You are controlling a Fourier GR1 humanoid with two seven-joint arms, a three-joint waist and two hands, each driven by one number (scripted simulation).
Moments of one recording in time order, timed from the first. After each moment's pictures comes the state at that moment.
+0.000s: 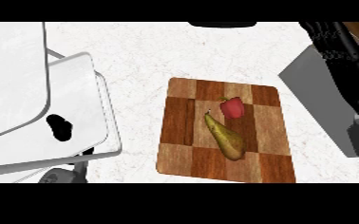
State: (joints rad) left arm -0.07 0.26 -0.24 -1.35 0.37 0.43 0.01; right arm -0.38 -0.53 0.07 -1.70 -0.20 0.10 -0.08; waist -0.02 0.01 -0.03
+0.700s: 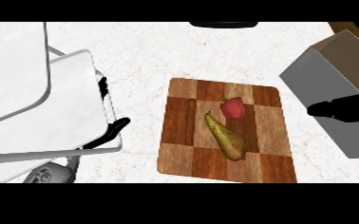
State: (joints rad) left arm -0.12 0.39 -0.33 -1.40 0.16 0.24 -0.13; right arm -0.44 -0.74 0.04 -1.74 0.00 0.18 -0.17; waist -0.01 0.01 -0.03
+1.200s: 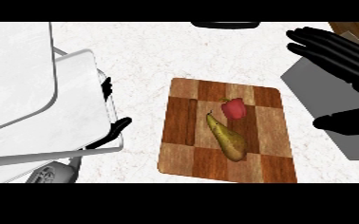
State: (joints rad) left arm -0.13 0.35 -0.30 -1.38 0.12 0.17 -0.15; right arm -0.42 -0.87 0.19 -1.80 0.30 0.23 -0.26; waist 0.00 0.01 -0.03
